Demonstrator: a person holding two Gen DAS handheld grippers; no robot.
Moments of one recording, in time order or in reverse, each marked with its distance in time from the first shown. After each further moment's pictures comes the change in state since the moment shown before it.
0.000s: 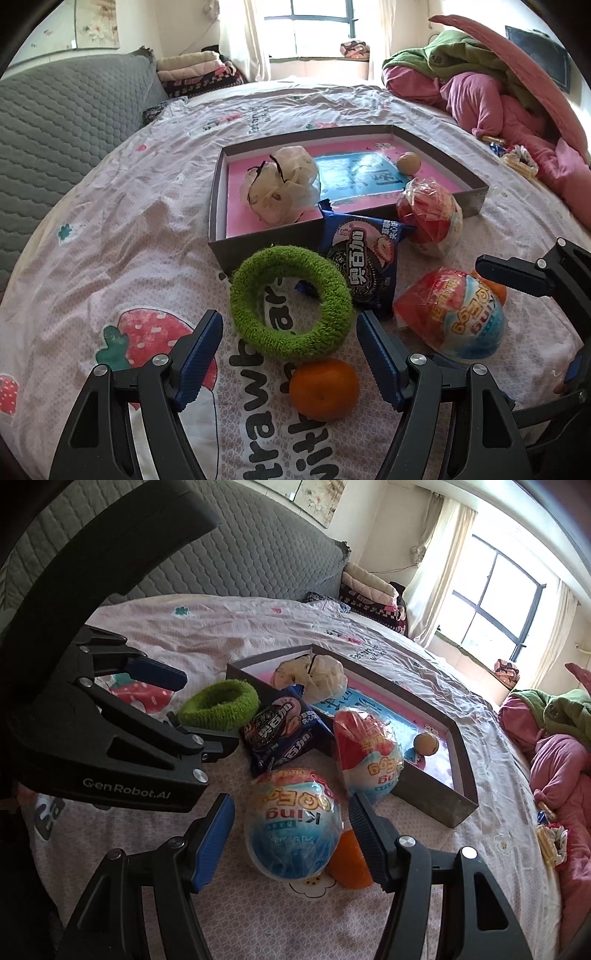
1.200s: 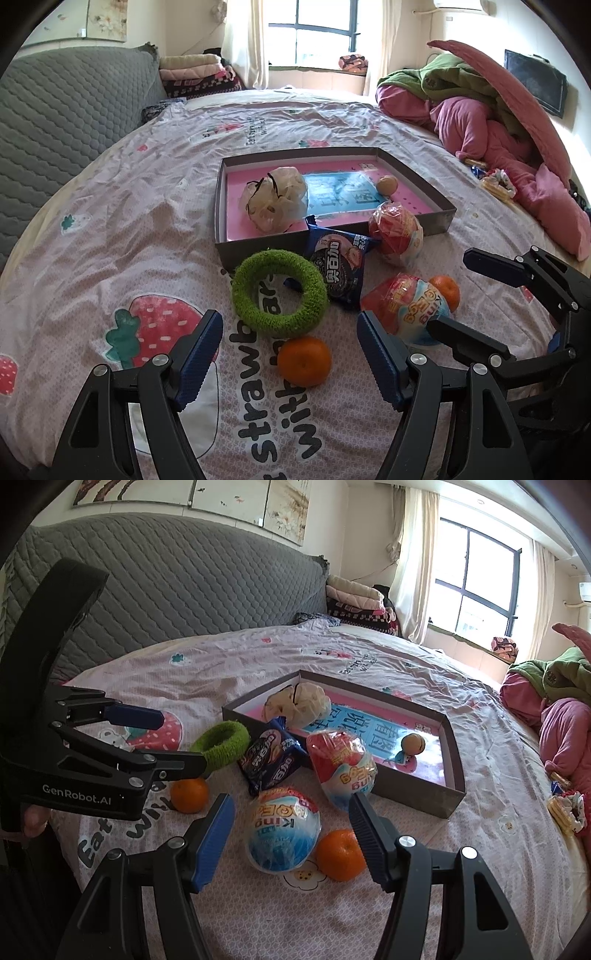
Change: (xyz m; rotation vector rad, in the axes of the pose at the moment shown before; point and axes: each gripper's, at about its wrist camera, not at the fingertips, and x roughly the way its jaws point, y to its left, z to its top) left arm -0.046 0.007 -0.006 -0.055 -0.032 -0.075; right arm -0.037 -0.031 0.001 0.173 -0.085 0.080
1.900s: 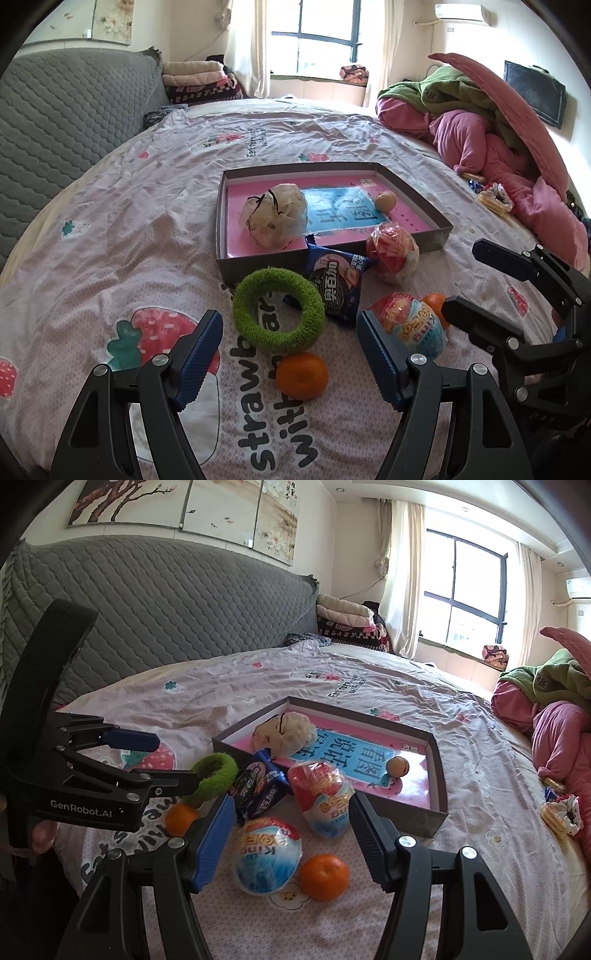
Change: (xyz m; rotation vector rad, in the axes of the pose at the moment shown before) left arm -0.006 0.002 0.008 -0.020 -0.040 -0.016; right arm -0.015 -0.009 0.009 0.031 -0.084 -0.015
